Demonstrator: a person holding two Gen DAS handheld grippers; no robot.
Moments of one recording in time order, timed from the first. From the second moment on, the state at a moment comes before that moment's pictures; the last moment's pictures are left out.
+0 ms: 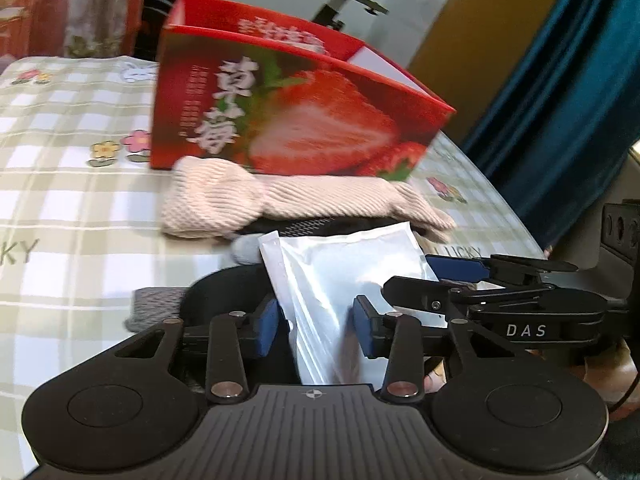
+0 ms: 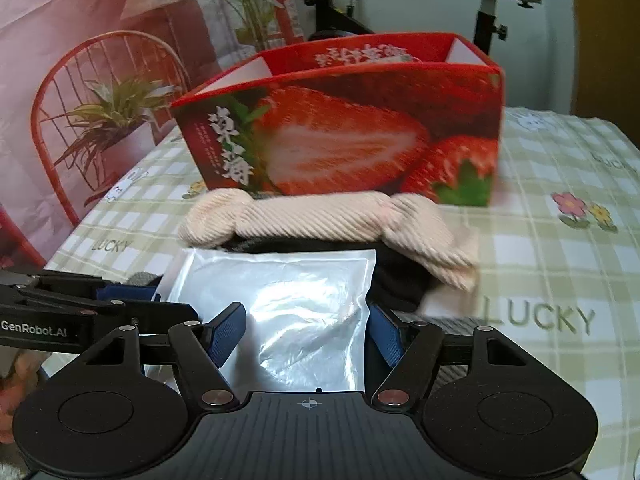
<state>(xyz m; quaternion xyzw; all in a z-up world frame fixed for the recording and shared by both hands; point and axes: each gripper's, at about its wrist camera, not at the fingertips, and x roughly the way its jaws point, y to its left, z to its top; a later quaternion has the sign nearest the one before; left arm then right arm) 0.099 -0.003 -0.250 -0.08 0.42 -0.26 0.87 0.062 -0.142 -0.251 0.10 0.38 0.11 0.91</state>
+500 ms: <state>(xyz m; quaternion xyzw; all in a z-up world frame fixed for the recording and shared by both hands) 0.103 0.002 -0.258 -0.09 0.43 -0.26 0.86 0.051 -0.144 -0.258 0.11 0.37 0.12 0.92</state>
